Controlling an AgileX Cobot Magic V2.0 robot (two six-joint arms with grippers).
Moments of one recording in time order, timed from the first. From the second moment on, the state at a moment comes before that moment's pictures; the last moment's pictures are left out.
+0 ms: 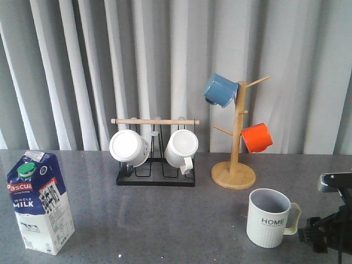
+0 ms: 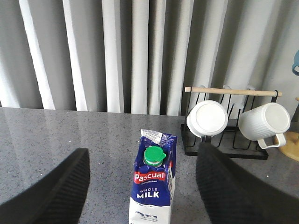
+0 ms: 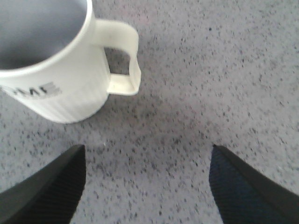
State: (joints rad) left arm 0.04 0.79 -1.11 -0.02 0.62 -0.05; right arm -0.05 1.49 -0.94 0.19 0.40 -0.20
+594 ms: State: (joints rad) left arm 0.04 0.79 -1.11 -0.02 0.62 -0.05; right arm -0.05 1.63 -0.94 0.31 0.18 -0.36
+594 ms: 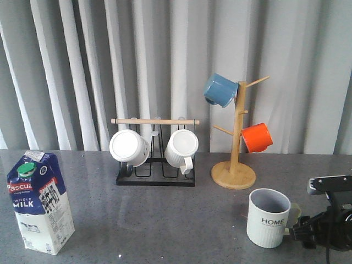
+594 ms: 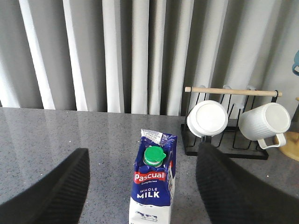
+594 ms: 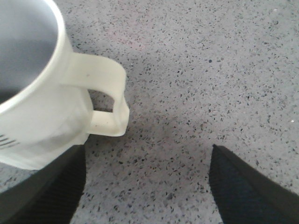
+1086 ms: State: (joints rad) left arm 0.04 0.79 -1.11 -0.02 0.62 -0.05; right arm -0.03 1.76 -1.07 0.36 0.14 -0.40
